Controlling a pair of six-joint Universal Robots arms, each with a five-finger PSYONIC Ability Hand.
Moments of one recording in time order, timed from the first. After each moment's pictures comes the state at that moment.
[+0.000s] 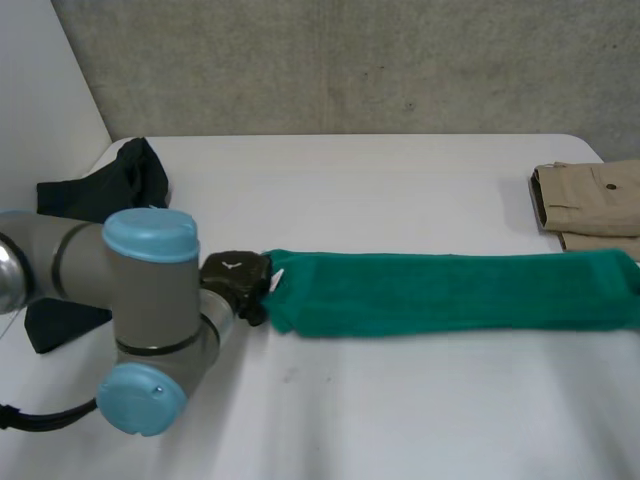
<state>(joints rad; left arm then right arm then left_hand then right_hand) 4.14 -2.16 -1.44 3.15 -1.70 3.21 1.19 -1.15 1.72 -0.14 1.25 2.27 1.04 1.15 1.14 1.15 0.93 0.98 1.17 1.18 1.19 1.00</state>
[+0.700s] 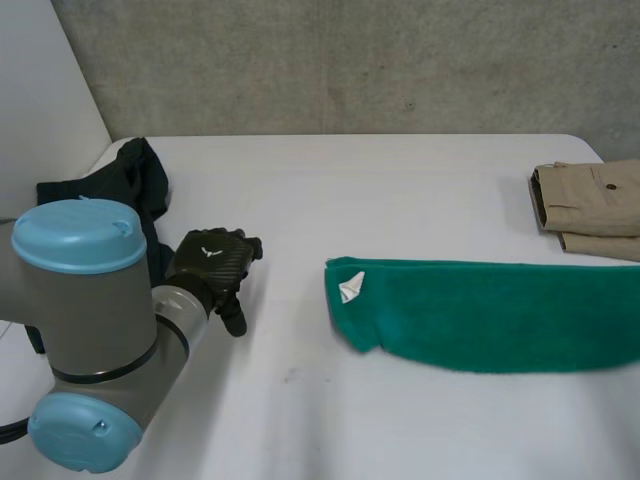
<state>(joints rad) 4.14 -1.92 -1.61 3.17 -1.69 3.35 1.05 -1.19 1.59 -0.12 1.25 2.17 0.37 0.34 0.34 0.34 0.15 0.99 1.17 1.18 1.19 1.00</state>
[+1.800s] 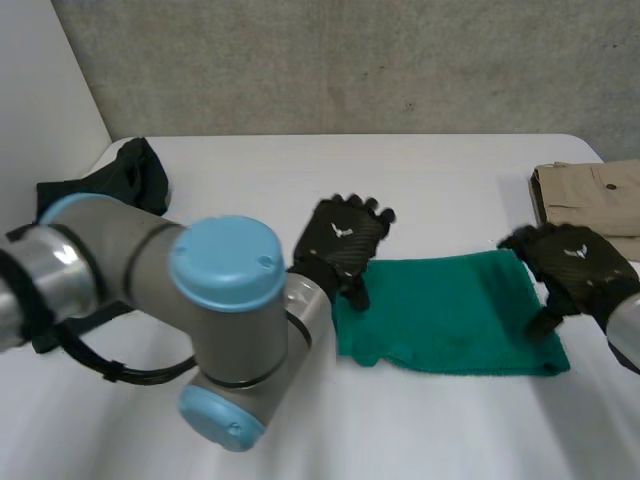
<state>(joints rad) 3.89 -2.21 -1.26 3.33 -1.62 3.33 1.55 -1.47 1.95 -0.09 1.14 2.66 0.28 0.27 0.27 0.27 0.09 0.21 0.22 0.22 0.24 0.07</state>
